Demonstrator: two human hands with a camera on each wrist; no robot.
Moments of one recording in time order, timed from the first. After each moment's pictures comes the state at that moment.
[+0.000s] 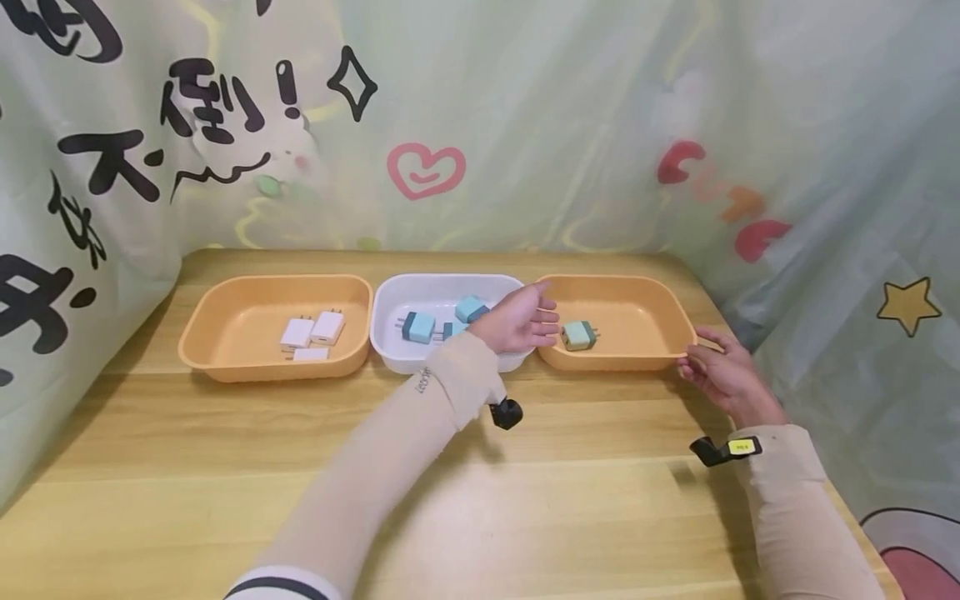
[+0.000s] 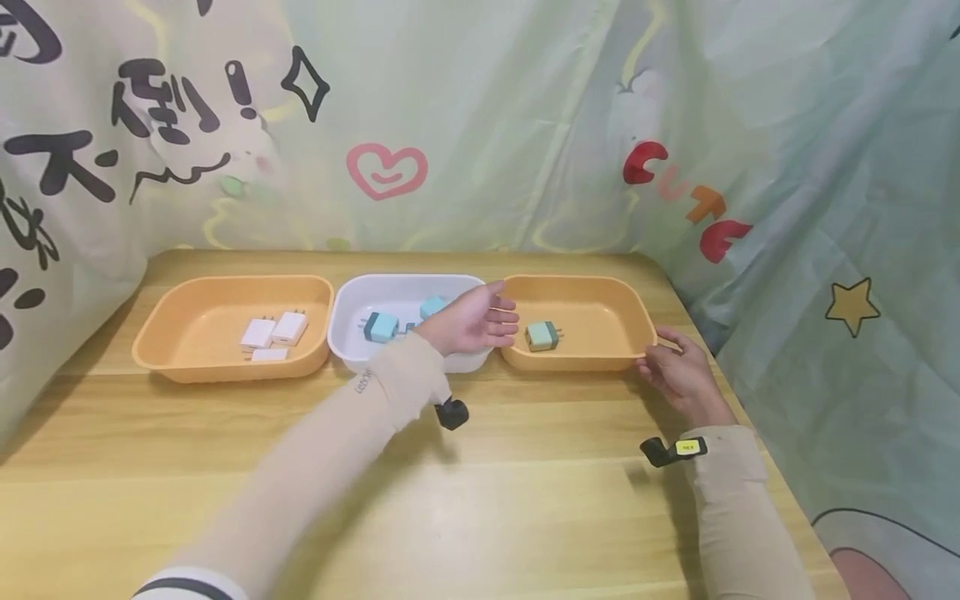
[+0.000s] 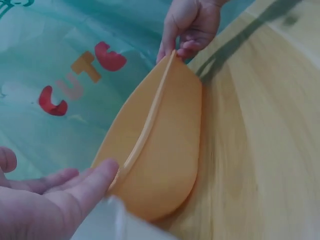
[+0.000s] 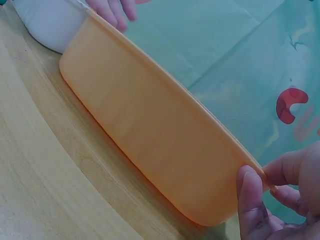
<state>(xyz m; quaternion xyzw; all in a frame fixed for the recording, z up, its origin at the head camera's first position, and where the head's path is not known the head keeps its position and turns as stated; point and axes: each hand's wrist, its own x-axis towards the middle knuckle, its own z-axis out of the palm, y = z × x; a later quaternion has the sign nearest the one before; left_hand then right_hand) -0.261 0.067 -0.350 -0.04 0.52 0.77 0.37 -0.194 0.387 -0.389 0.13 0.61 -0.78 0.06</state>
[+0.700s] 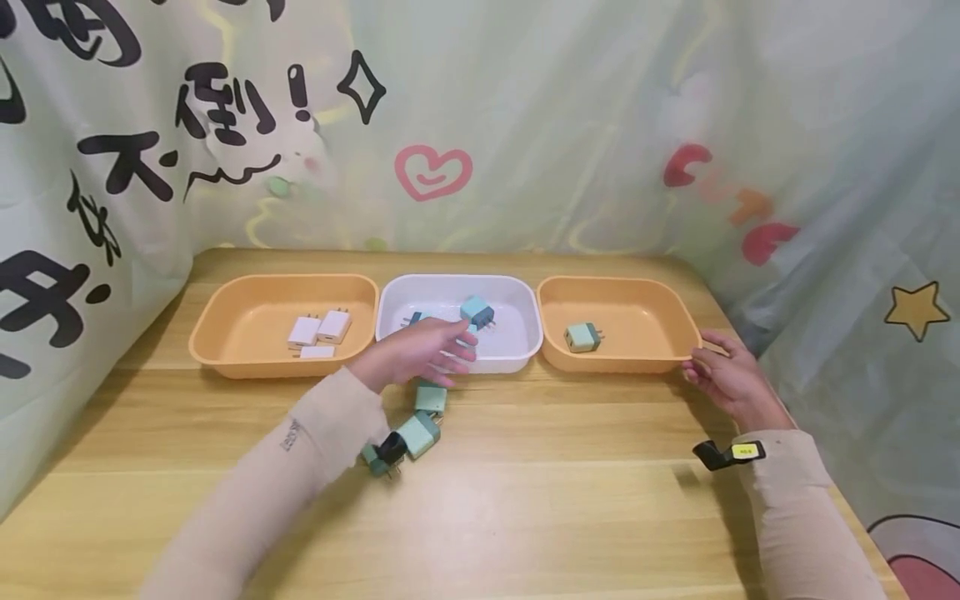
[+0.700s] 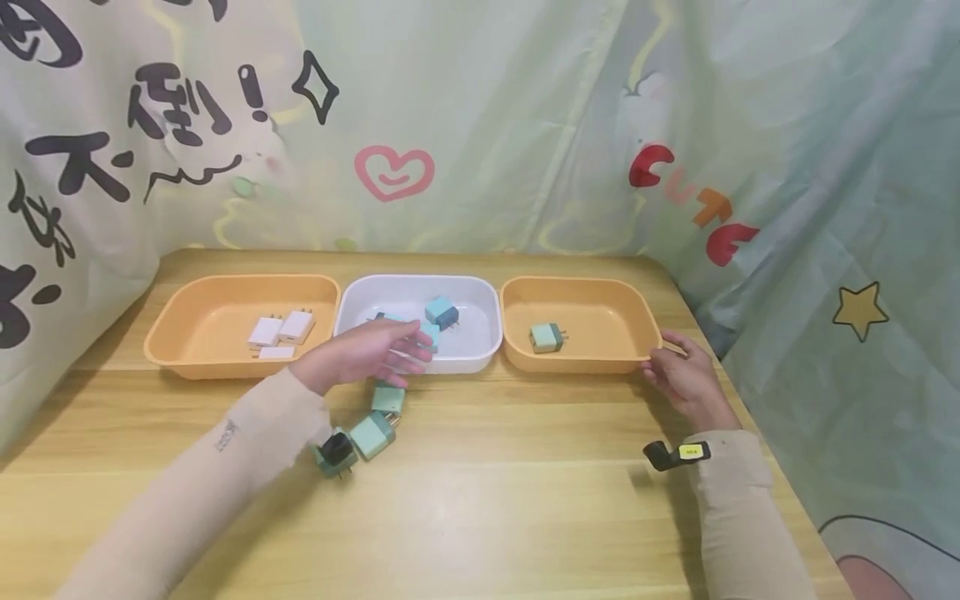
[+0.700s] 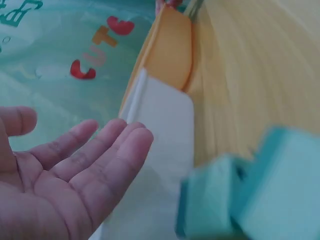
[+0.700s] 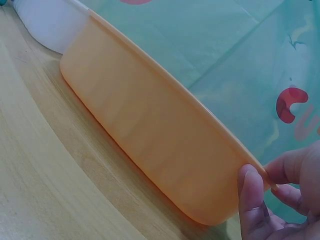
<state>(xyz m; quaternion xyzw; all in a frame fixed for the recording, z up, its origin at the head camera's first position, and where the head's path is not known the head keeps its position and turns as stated) -0.212 -0.068 -0.350 0.06 0.71 0.61 0.35 -0.194 0.390 -0.393 0.11 0.60 -0.79 0.06</state>
